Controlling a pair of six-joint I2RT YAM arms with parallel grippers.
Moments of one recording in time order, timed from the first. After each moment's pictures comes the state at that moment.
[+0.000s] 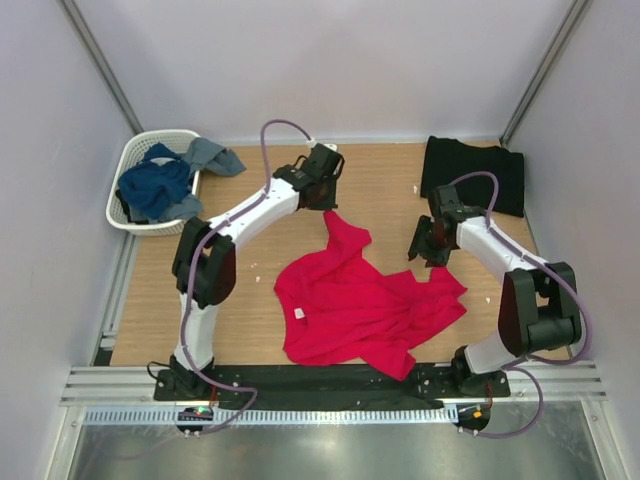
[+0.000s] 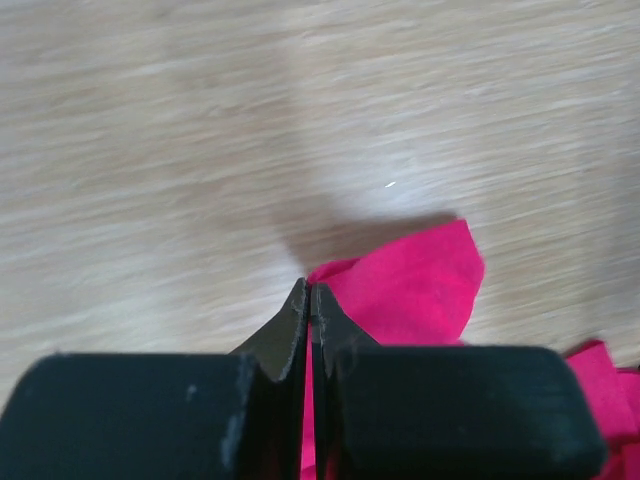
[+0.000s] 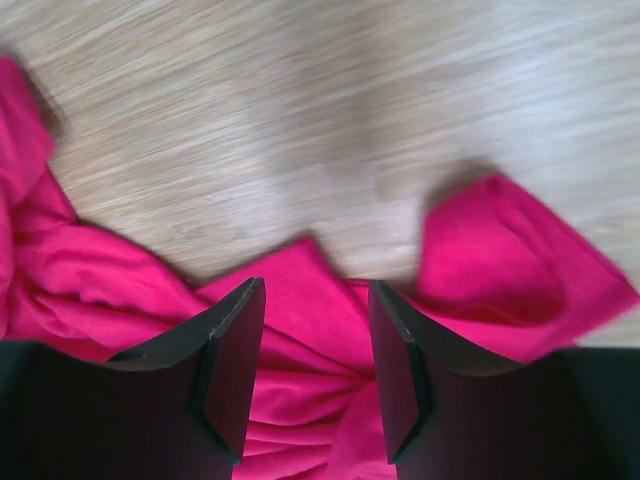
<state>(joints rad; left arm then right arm) -0.66 2.09 1.85 -0.64 -0.15 -0.45 0.15 1.49 0.98 -0.68 0.01 0.52</state>
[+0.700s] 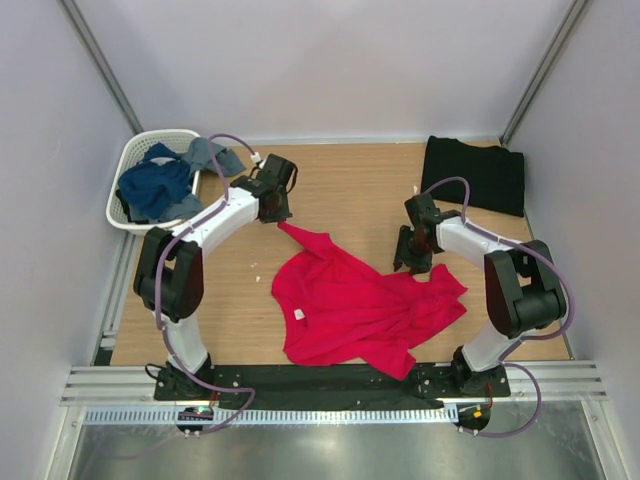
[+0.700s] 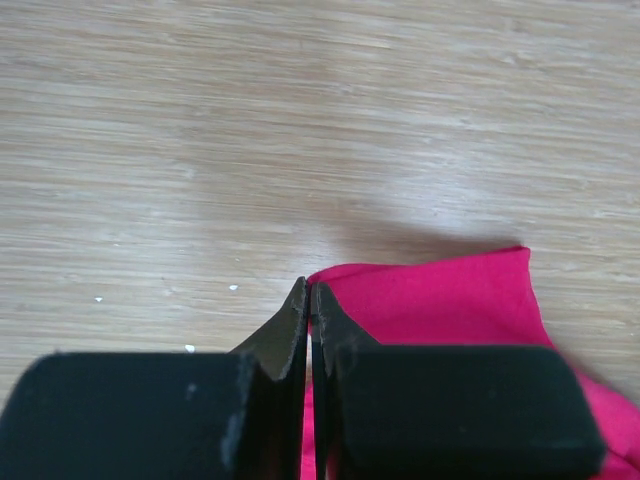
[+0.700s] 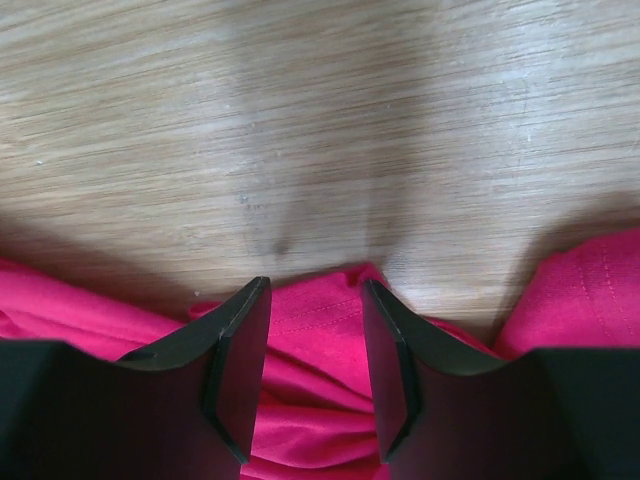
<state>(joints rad) -0.49 1.84 1.46 -0.63 -0.27 -0.52 0.27 1.63 0.96 -0.59 -0.02 0.51</state>
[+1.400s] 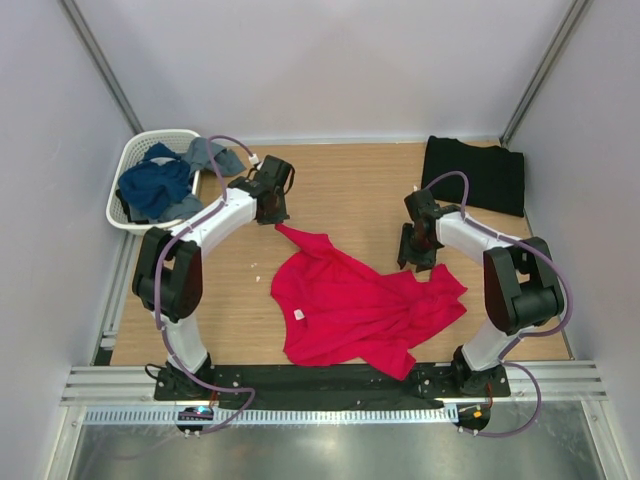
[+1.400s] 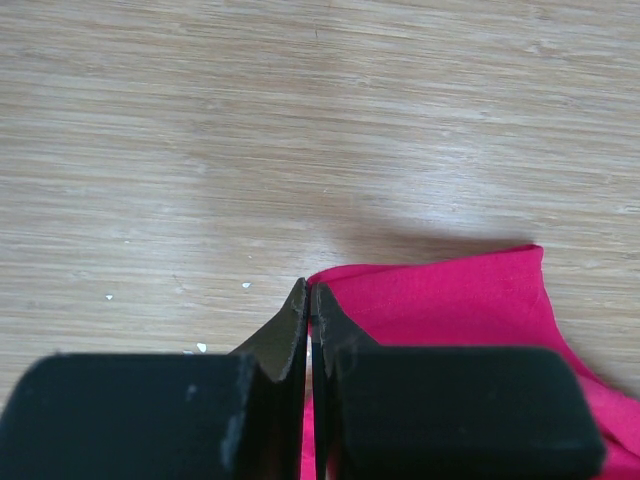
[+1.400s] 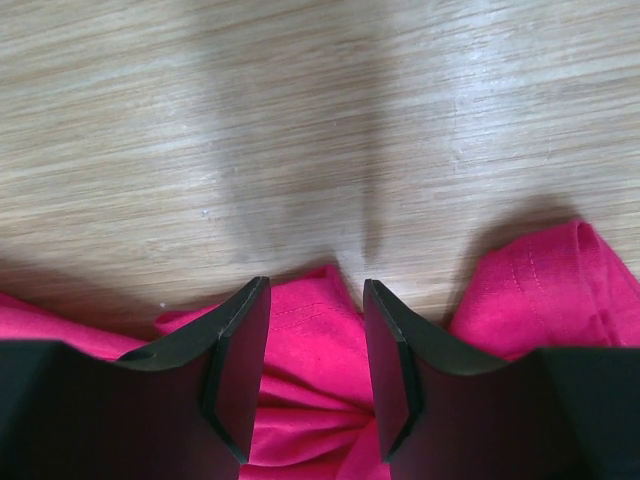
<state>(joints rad) -0.46 1.83 1.44 -0.63 -0.26 -0.50 0.27 1.66 1.01 -0.65 0.06 0.47</state>
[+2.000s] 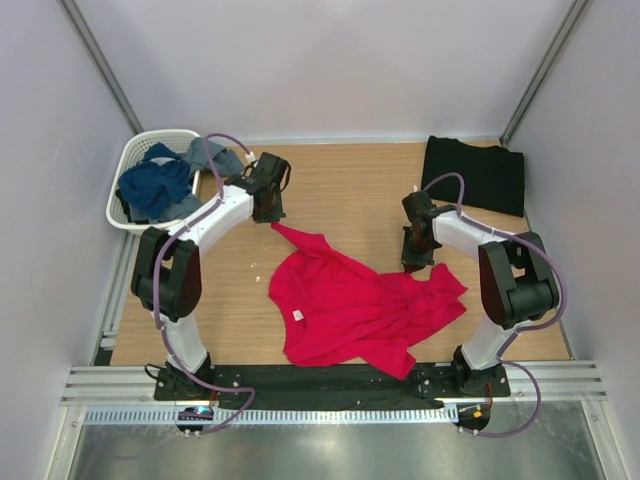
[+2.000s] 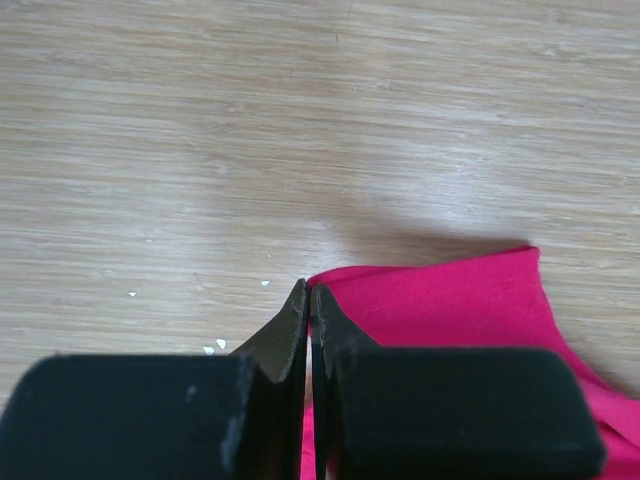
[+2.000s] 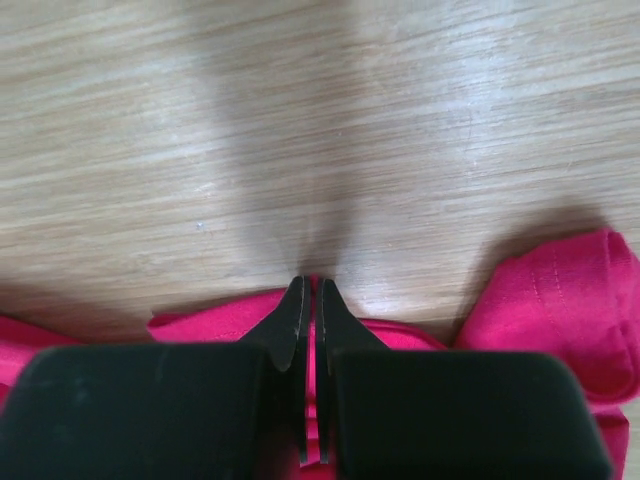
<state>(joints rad) -0.44 1.83 1.45 -0.66 -0.25 -0.48 0.27 1.70 1.02 -0.65 0.05 0.47</state>
